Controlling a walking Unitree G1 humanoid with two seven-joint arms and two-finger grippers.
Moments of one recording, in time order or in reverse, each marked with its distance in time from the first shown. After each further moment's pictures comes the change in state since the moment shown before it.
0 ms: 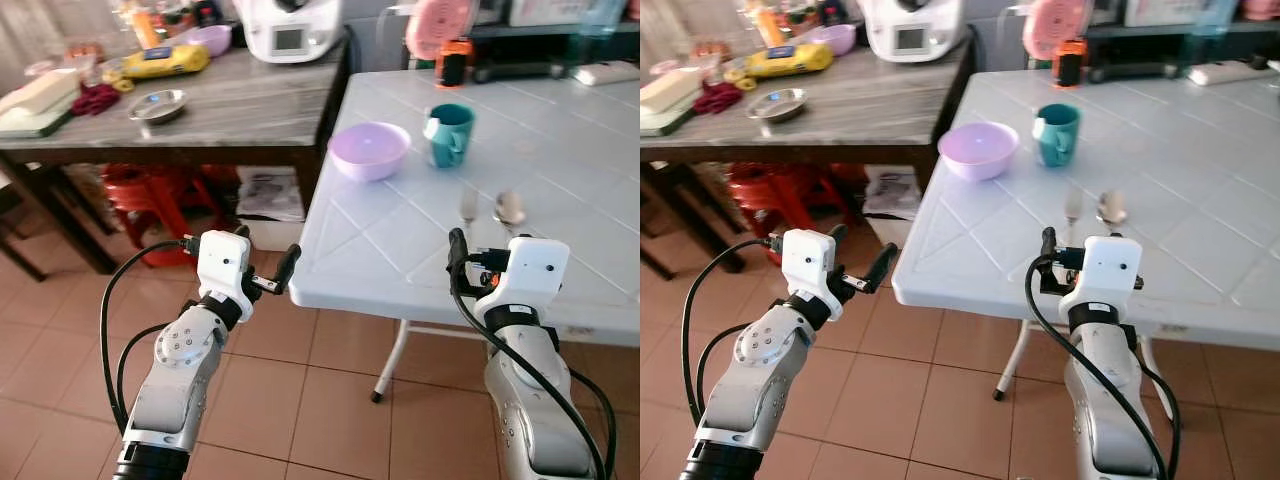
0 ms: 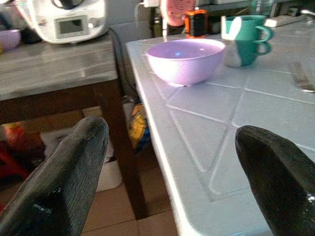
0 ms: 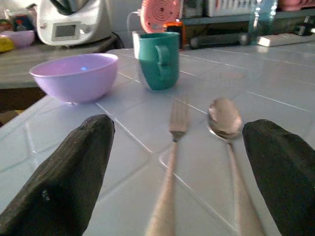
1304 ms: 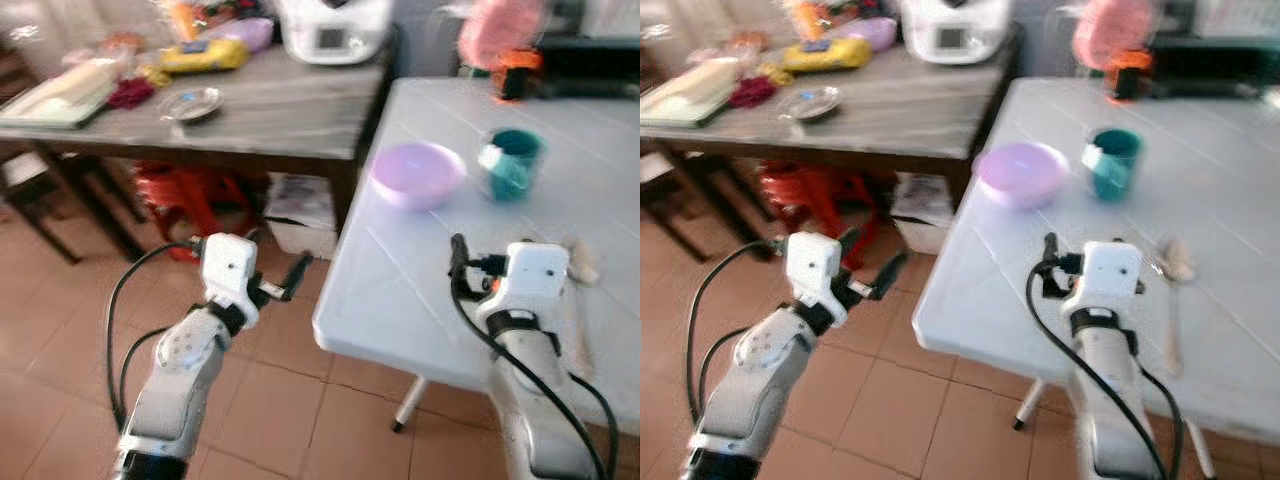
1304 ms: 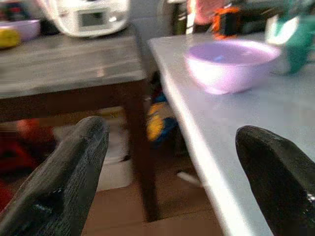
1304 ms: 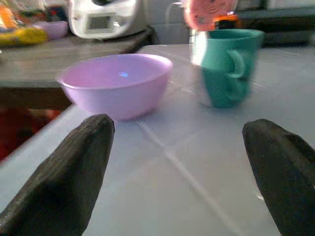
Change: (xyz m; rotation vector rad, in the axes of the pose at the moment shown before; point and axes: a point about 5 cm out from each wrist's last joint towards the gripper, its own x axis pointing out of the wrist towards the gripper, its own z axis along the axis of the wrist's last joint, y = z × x) left arm -0.011 0.003 -0.004 -0.020 0.022 -0.038; right arm -0.001 0.013 0.001 0.017 -0.004 0.032
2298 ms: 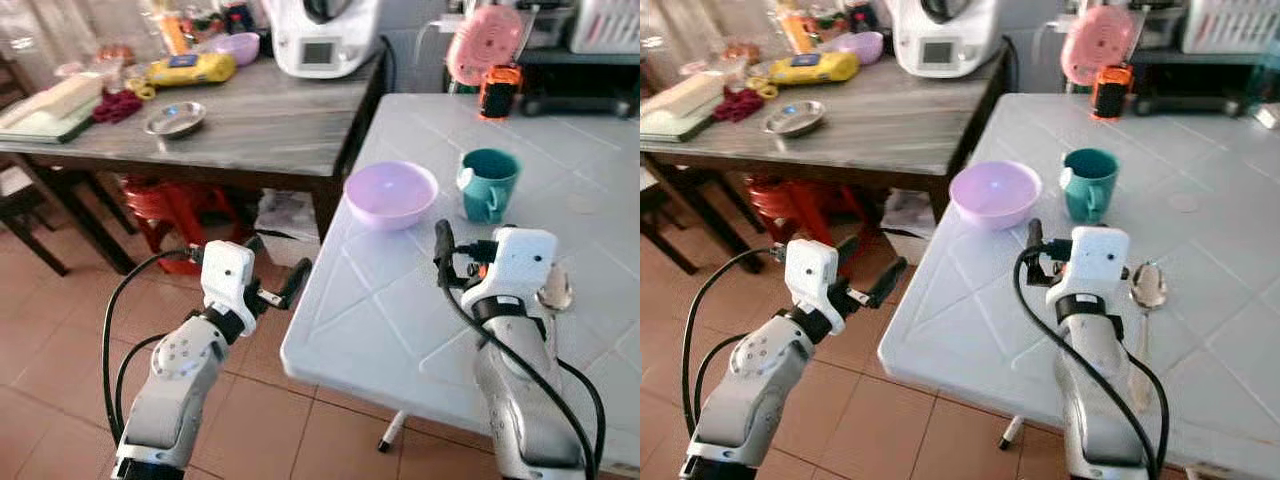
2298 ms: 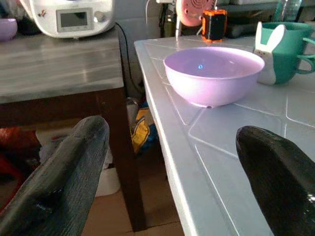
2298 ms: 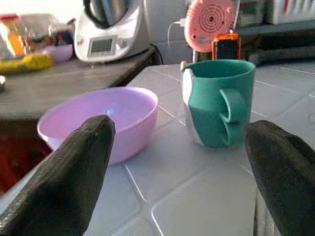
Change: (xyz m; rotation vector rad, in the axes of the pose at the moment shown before) left arm 0.002 -0.011 0.001 -0.035 -0.006 -0.061; right arm 0.011 0.000 0.015 0.049 -0.029 -0.002
